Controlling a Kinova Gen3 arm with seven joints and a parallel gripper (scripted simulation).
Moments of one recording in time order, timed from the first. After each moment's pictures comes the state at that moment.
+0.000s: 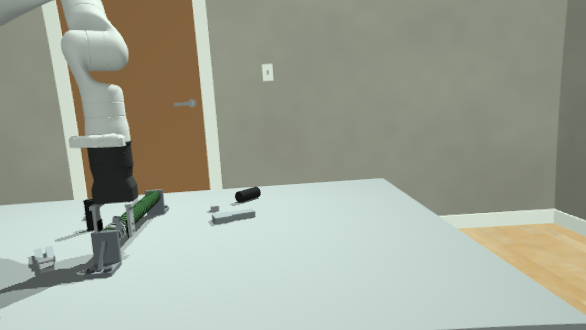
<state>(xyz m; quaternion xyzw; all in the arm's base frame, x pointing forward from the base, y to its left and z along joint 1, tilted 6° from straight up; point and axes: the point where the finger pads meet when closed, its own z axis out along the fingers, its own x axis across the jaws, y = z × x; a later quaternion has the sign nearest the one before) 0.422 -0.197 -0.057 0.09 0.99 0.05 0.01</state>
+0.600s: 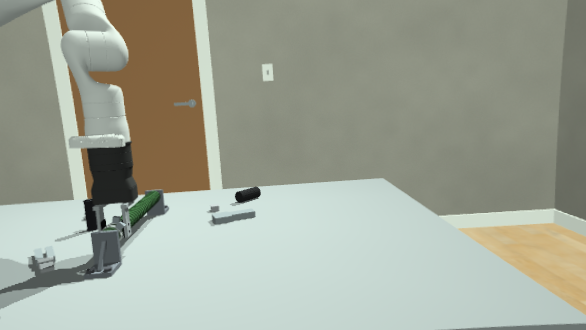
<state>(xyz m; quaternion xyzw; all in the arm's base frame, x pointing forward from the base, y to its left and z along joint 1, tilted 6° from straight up) 0.422 -0.197 -0.058 0.09 0.99 0.05 0.01</state>
